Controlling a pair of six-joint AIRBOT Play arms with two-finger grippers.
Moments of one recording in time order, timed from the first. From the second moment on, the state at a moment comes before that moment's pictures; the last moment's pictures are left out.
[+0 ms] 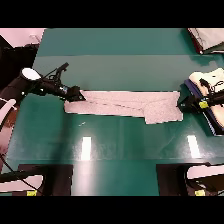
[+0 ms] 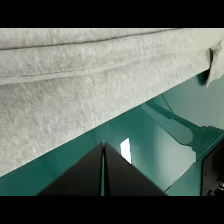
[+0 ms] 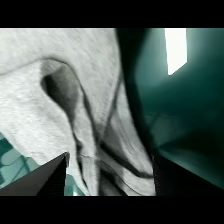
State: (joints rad) left arm -0.09 -1.41 1.13 0.76 -1.17 -1.25; right arm -0.54 -1.63 1.16 -0.93 1.45 1.06
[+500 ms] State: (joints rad) left arm -0.14 -1.41 1.13 0.76 -1.15 -1.25; right arm -0.46 -1.69 1.17 -0.88 1.40 0.98
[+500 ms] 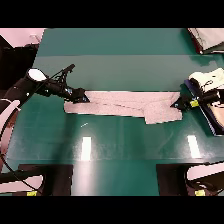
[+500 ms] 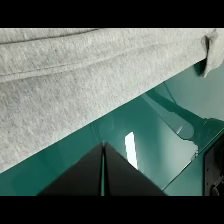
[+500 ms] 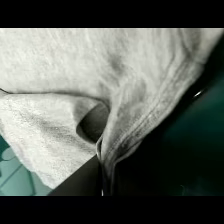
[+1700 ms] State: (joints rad) left arm -0.51 -1.90 1.64 0.81 -1.01 -1.42; right arm 0.09 -1.50 1.84 -0.86 1.56 1.24
